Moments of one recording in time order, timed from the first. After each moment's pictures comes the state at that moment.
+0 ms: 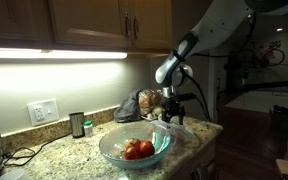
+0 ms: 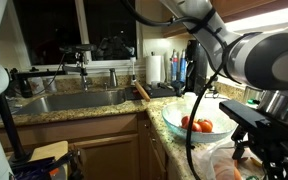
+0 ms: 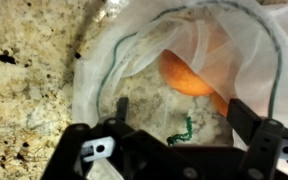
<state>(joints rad) -0.29 0.52 -0.17 -1.80 0.17 2.18 -0.11</state>
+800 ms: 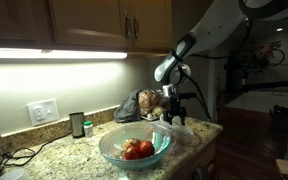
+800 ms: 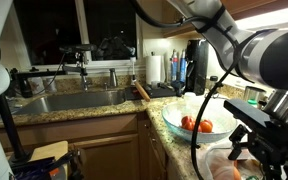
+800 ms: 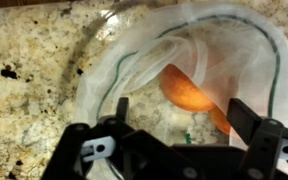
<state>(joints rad) -0.32 0.56 -0.17 -1.72 0.18 2.02 -0.15</state>
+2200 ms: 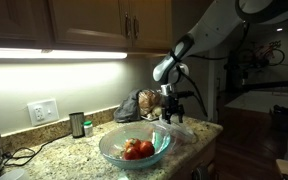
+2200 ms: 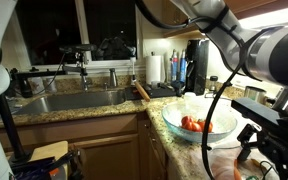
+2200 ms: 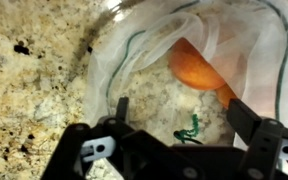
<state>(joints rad) -0.32 0.59 -0.17 -1.66 0.15 2.02 -0.15</state>
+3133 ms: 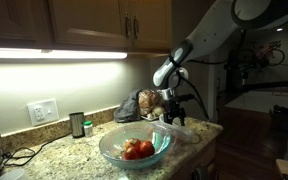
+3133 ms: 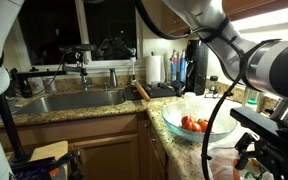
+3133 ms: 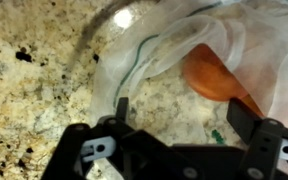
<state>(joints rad) -0.32 0.63 -0.17 -1.64 0.13 2.01 -0.15</state>
